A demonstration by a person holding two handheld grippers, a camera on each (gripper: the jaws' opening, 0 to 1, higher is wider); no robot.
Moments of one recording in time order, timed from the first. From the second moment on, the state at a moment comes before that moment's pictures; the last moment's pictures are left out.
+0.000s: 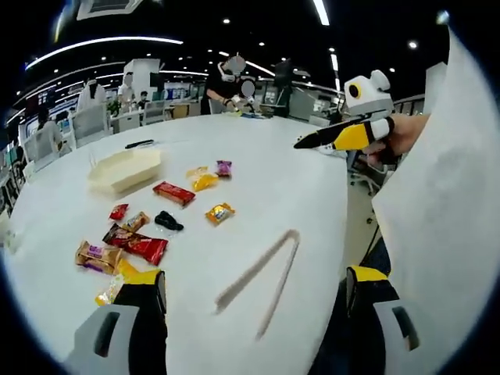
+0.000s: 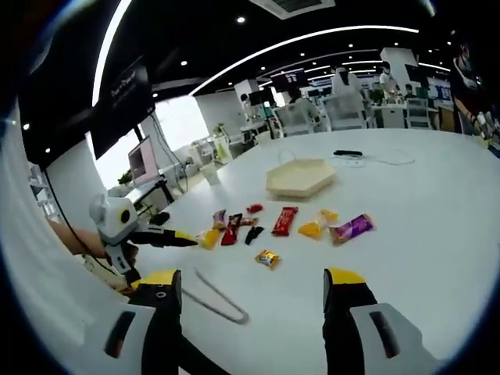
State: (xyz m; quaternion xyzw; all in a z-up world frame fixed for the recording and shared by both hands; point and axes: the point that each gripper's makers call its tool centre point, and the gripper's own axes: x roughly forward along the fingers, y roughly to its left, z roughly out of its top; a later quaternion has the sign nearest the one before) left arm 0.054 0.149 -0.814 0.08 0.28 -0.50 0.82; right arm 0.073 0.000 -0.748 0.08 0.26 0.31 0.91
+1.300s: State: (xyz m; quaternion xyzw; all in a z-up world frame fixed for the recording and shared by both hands) left arm 0.067 0.138 -0.841 0.06 0.29 -0.50 0.82; right arm 0.072 0.018 -0.744 0.09 0.25 0.31 0.91
